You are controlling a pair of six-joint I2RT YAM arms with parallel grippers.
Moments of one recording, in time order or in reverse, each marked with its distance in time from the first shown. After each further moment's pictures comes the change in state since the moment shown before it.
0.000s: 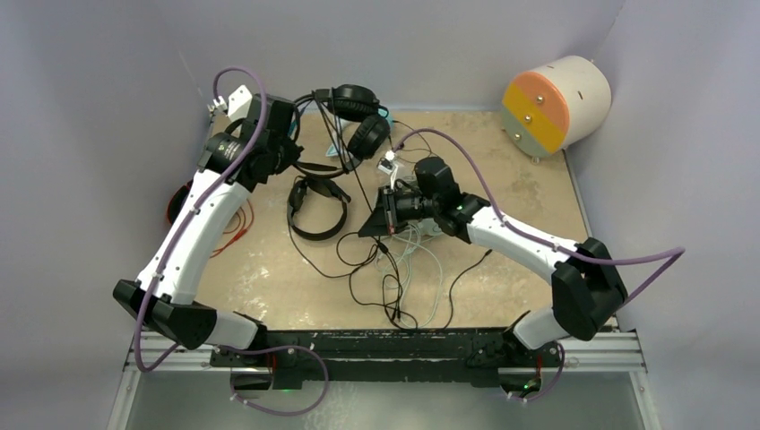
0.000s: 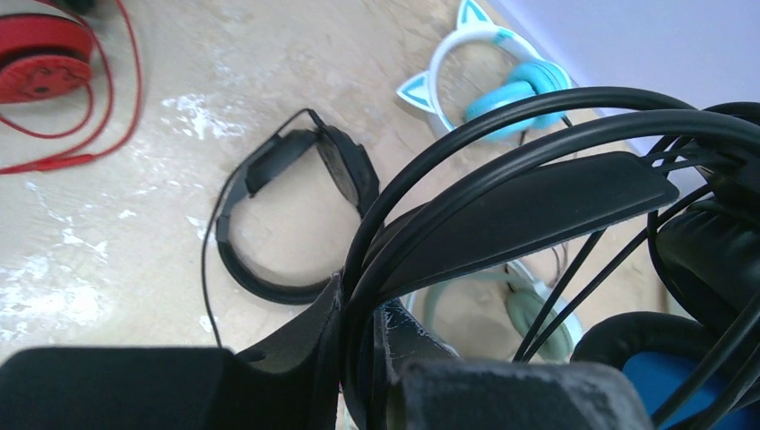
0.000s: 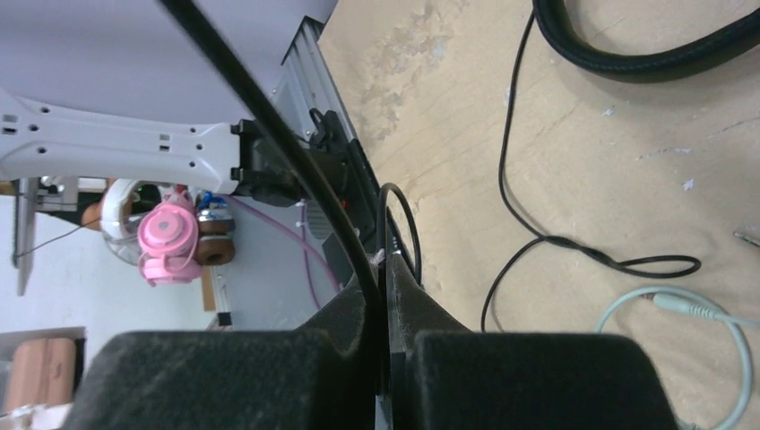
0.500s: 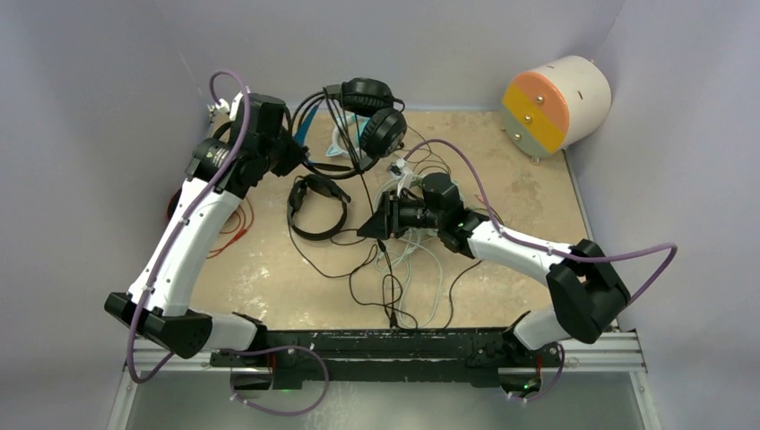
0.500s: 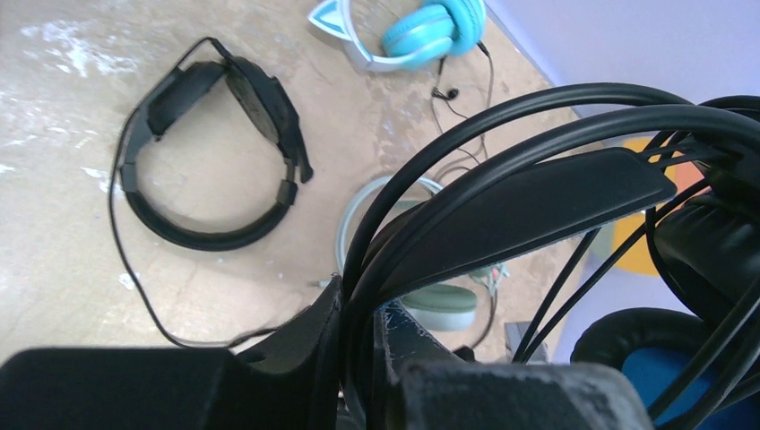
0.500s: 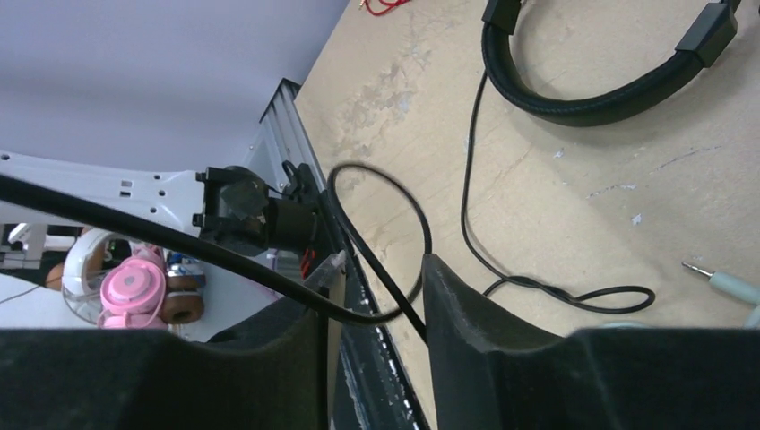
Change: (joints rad) left arm 0.005 -0.058 0.000 0.022 0.242 -0.043; right arm 0.019 -0.013 -0.188 0.332 0.145 0.082
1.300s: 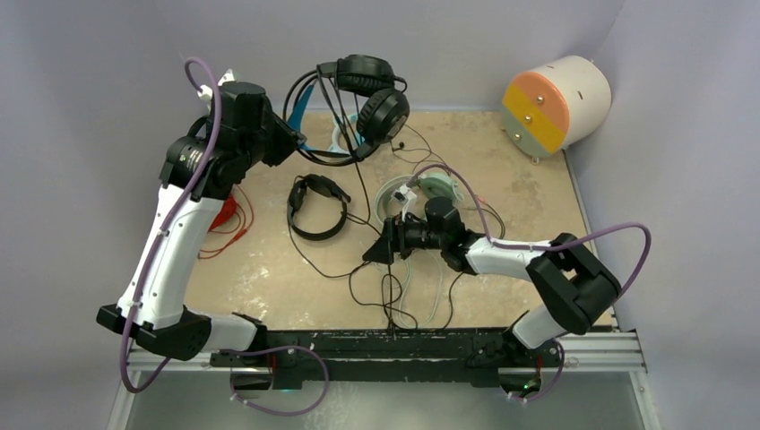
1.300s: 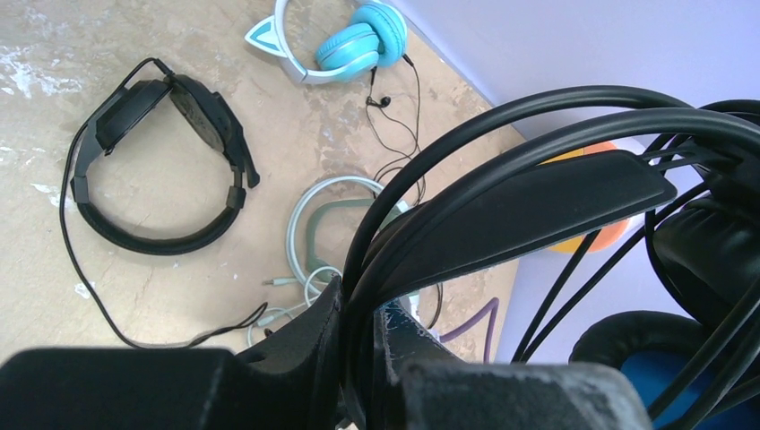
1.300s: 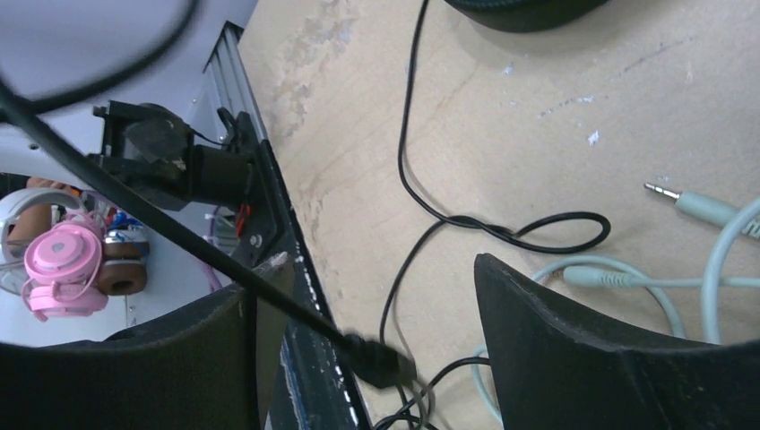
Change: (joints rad) left arm 0.000 -0.014 0.160 -0.036 0.063 -0.004; right arm 0.001 0.056 -0.218 0.232 -0.008 -0.079
